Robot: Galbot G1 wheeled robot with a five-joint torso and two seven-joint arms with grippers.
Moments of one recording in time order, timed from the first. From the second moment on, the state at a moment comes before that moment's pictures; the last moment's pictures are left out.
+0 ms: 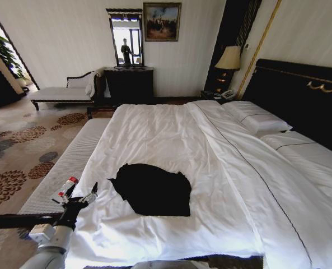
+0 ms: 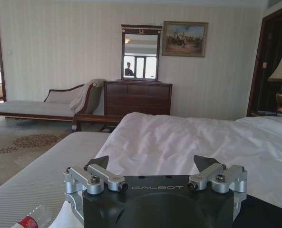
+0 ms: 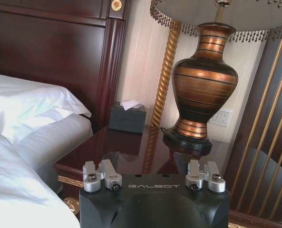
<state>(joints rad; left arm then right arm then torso) 1.91 -1.25 -0.87 -2.31 -0.52 0.06 -0.03 -1.60 1.19 1.61 1.17 0.52 0.11 0.19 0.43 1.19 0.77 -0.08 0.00</state>
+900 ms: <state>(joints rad) 1.94 -1.23 -0.77 -2.13 -0.40 0.01 0.03 -1.81 1.38 1.43 1.80 0.47 0.22 0.06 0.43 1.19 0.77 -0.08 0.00</state>
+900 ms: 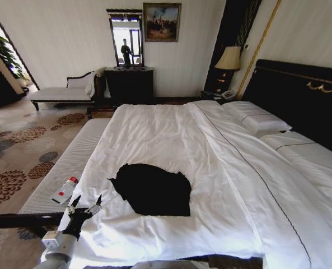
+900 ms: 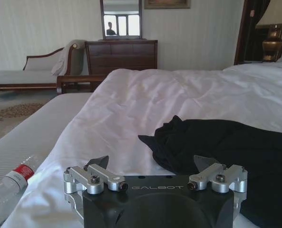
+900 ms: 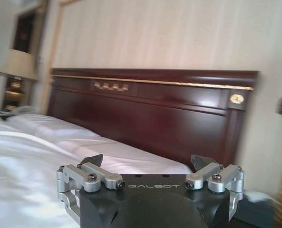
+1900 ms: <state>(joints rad) 2.02 -1.29 -0.73 -2.16 -0.29 0.01 0.03 -1.82 1.17 0.67 1.94 0.02 0.25 -0.11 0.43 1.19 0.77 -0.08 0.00</state>
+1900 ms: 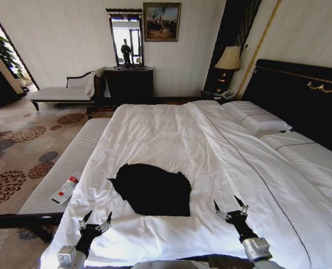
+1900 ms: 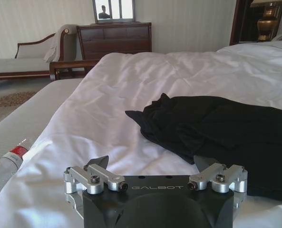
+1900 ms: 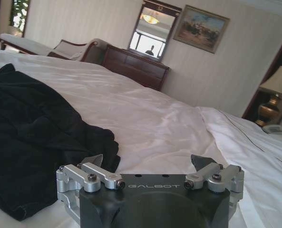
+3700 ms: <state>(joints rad) 2.03 -1.35 -0.74 -2.21 -0.23 0.02 0.01 -1.04 1.05 0.10 1.37 -0.68 0.46 -0.04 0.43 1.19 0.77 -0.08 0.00</state>
